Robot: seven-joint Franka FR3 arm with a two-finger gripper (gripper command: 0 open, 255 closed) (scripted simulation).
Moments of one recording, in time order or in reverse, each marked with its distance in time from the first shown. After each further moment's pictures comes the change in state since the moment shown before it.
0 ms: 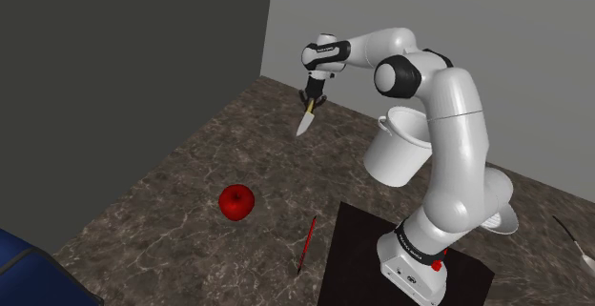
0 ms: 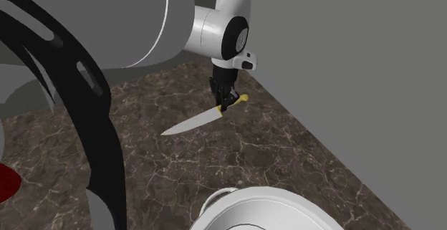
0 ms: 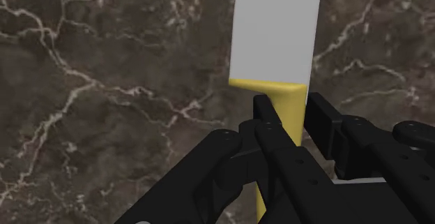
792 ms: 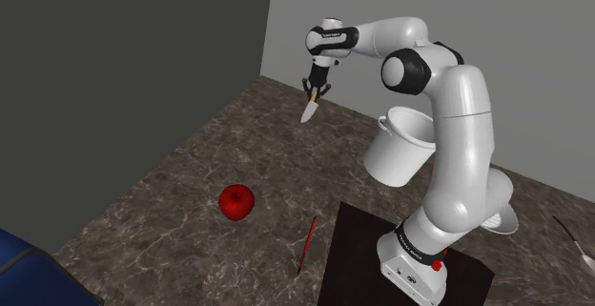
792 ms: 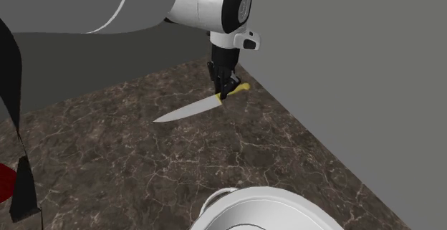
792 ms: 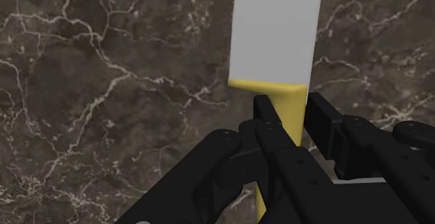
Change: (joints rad) arm 0.003 -0.079 -0.006 0.026 -0.009 -0.104 0.009
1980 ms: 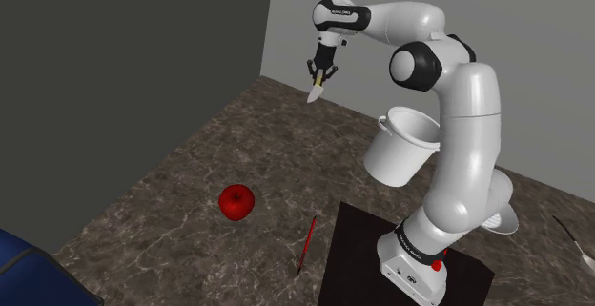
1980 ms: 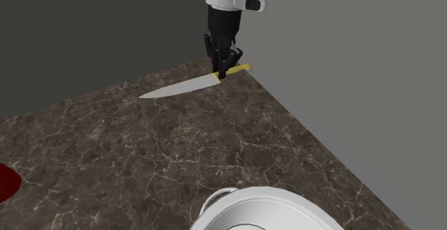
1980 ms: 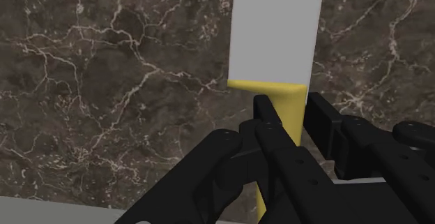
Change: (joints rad) arm 0.002 -0.083 -0.005 0.093 -0.011 -0.175 0.017
